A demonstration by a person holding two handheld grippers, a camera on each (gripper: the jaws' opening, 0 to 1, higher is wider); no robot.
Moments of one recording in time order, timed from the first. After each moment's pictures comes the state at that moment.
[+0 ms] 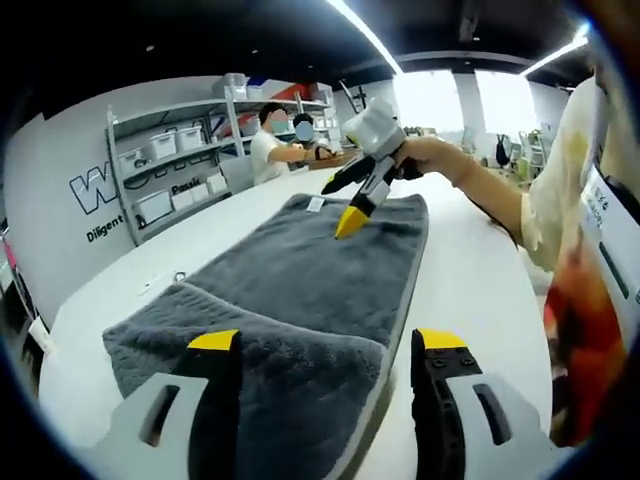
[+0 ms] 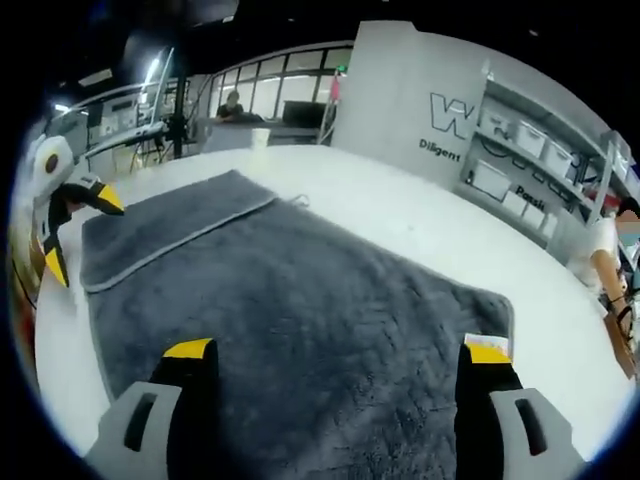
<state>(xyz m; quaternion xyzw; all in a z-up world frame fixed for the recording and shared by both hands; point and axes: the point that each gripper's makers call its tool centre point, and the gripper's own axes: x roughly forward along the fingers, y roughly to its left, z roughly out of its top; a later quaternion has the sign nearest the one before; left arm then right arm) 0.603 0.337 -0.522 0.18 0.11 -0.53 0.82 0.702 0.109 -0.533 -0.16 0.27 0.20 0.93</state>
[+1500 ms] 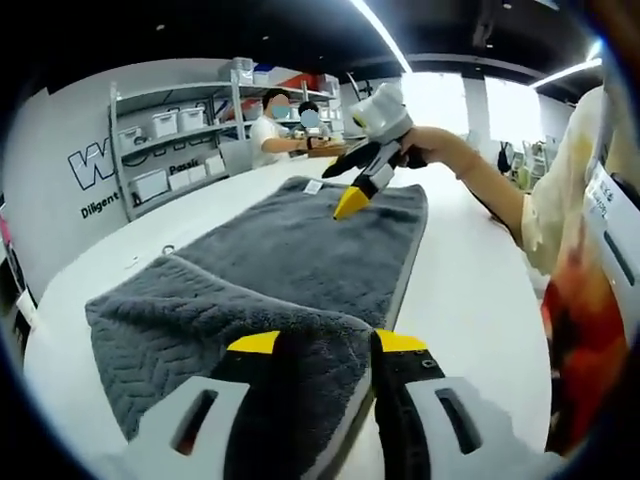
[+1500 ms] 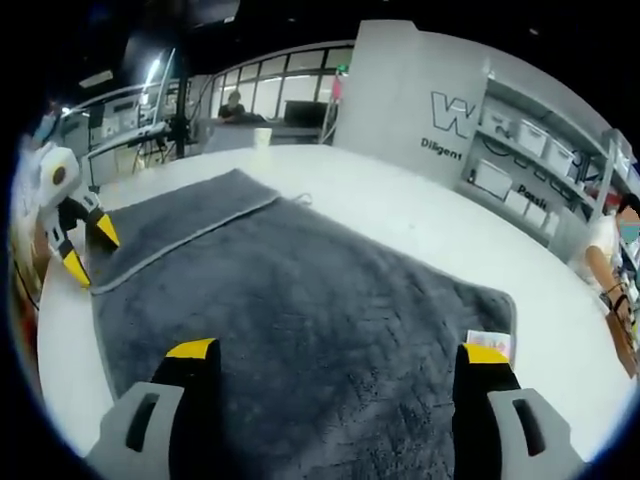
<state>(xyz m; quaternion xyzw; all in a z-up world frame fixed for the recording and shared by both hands) 0.601 0.341 -0.544 0.18 0.17 -0.54 0.81 0.698 0.112 -0.535 -0.16 0.27 0.21 0.93</state>
